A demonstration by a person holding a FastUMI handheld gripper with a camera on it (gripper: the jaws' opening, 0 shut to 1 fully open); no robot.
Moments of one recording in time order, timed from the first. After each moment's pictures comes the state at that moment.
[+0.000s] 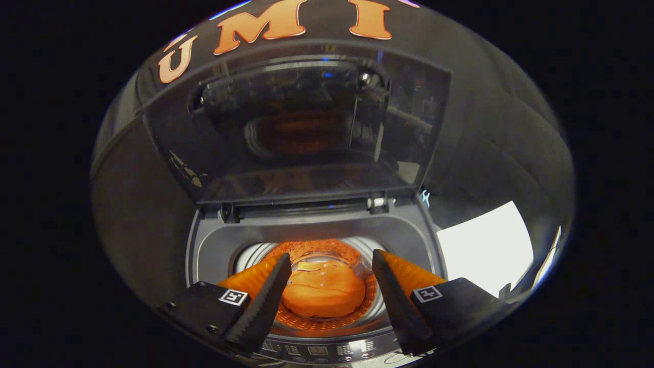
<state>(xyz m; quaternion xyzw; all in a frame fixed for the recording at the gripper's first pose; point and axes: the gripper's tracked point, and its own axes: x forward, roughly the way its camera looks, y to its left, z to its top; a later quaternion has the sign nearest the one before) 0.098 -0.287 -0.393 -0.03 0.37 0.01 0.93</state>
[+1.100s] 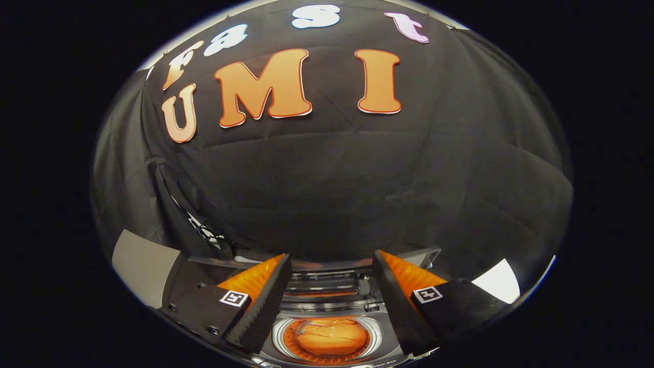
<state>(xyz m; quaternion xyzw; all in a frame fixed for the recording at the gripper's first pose) 0.213 -0.260 -0.181 -0.01 0.24 0.04 0.97</state>
